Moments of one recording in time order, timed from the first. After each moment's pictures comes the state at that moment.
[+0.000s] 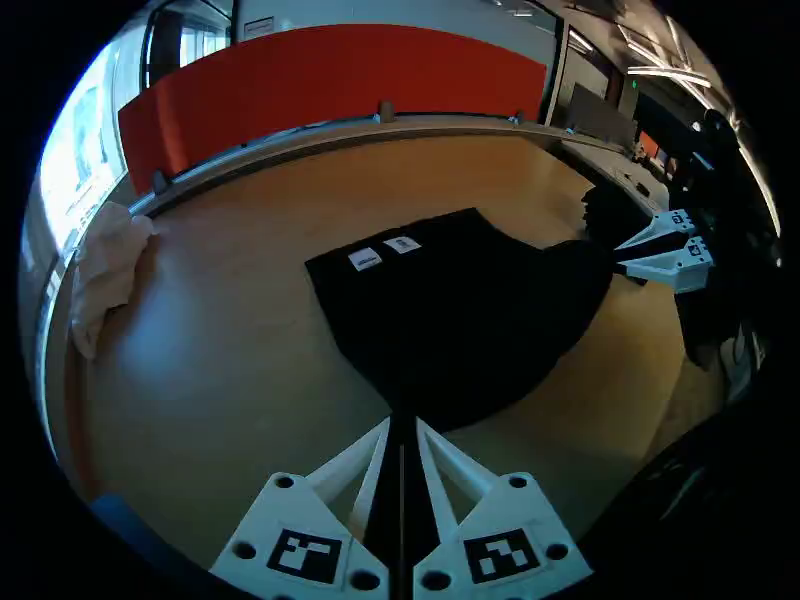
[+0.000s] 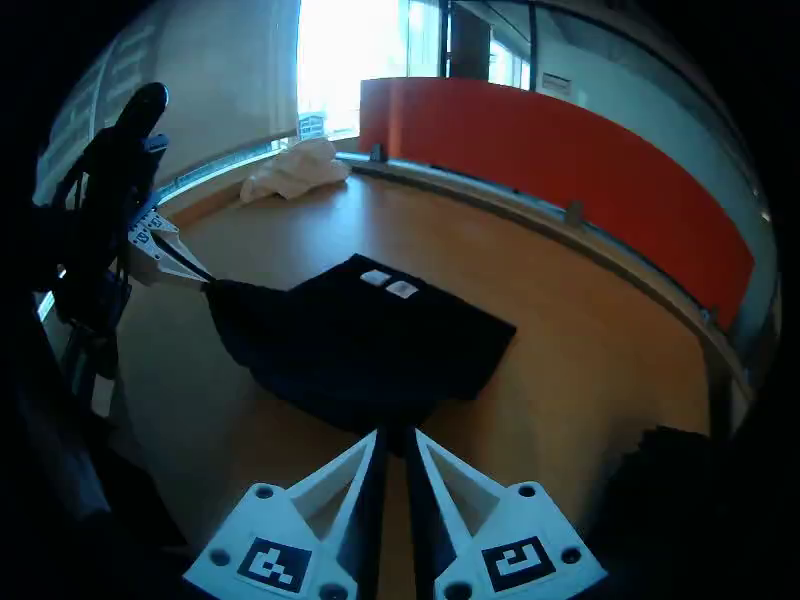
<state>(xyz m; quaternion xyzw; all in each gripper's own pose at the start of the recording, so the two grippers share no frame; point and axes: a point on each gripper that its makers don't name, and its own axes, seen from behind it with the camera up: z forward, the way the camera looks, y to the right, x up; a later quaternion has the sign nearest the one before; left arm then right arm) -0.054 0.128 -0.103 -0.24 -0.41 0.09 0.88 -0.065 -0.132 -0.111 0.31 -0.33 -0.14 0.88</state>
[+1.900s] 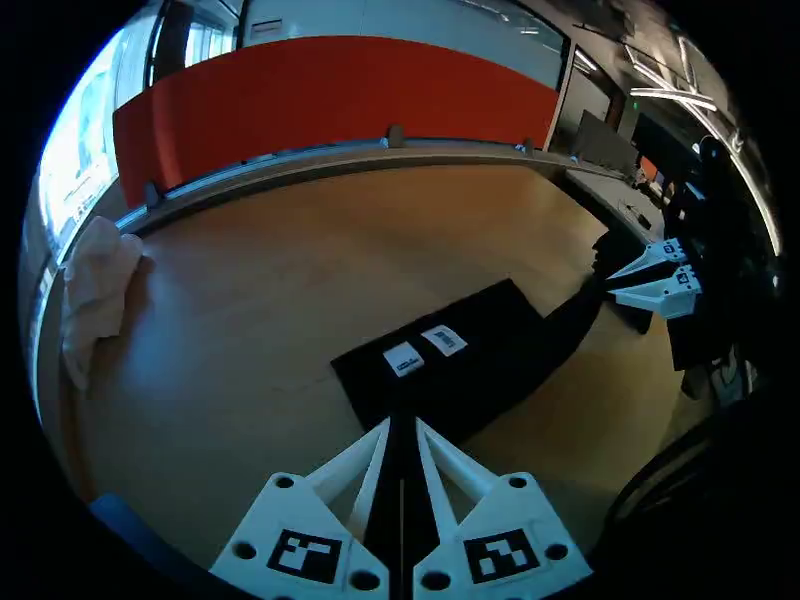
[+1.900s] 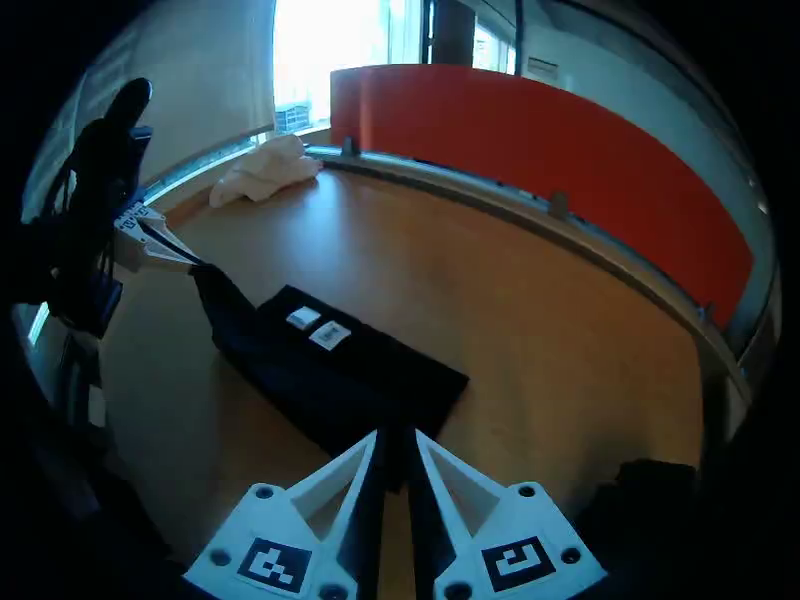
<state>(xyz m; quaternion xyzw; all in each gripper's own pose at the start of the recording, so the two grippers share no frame) -0.031 0.139 -0.027 -0.25 -0.40 0.06 0.88 -0.063 -0.115 -0.047 0.29 -0.36 -0.13 0.88</state>
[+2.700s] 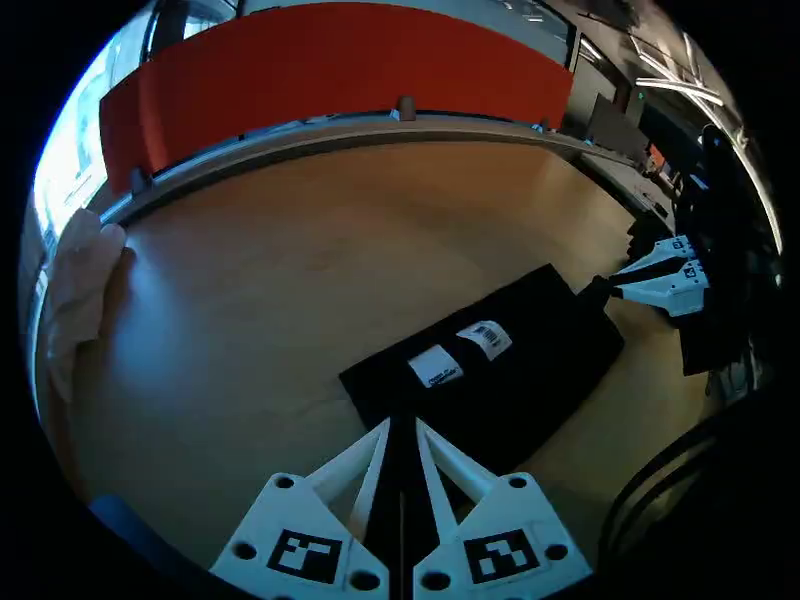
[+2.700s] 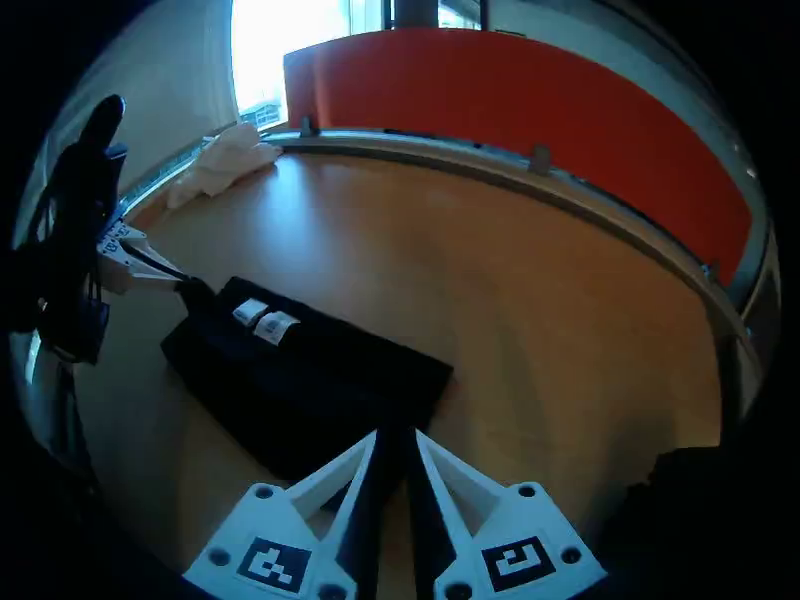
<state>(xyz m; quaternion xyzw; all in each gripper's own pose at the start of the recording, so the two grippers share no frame) -0.097 0.142 0.025 -0.24 -0.42 0.07 0.87 -0.125 -0.107 0.001 0.24 -0.39 -0.10 0.88</state>
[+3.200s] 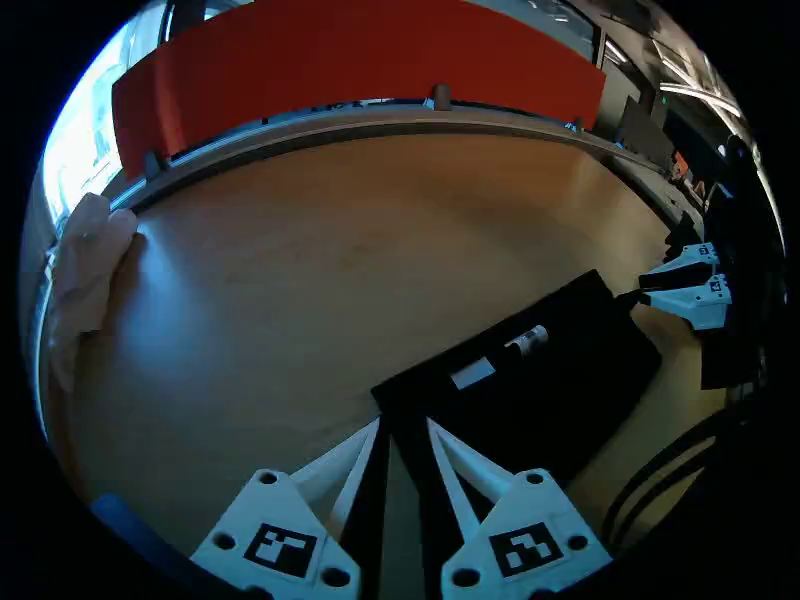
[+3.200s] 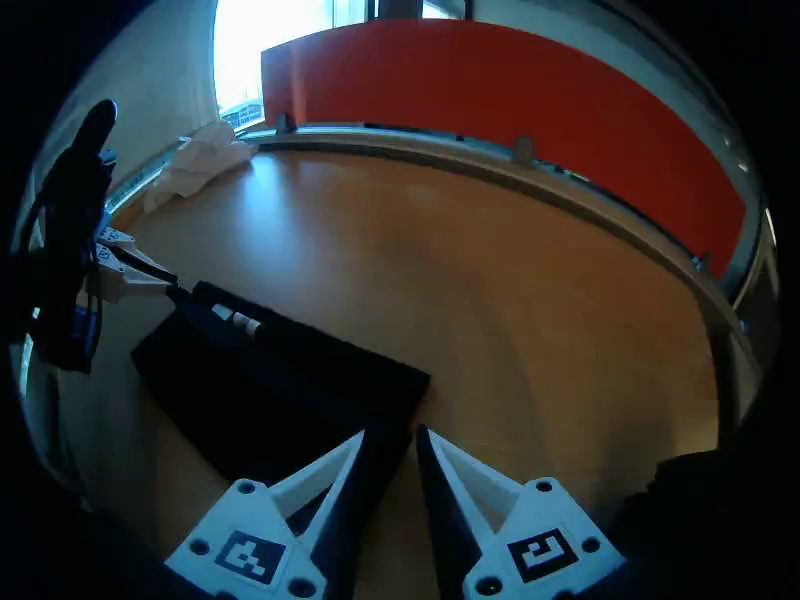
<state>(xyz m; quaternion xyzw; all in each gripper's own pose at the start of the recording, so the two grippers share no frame) -0.121 0.131 0.057 -0.19 -0.43 0.07 0.88 -0.138 -0.098 0.024 0.21 -0.39 -0.11 0.89</state>
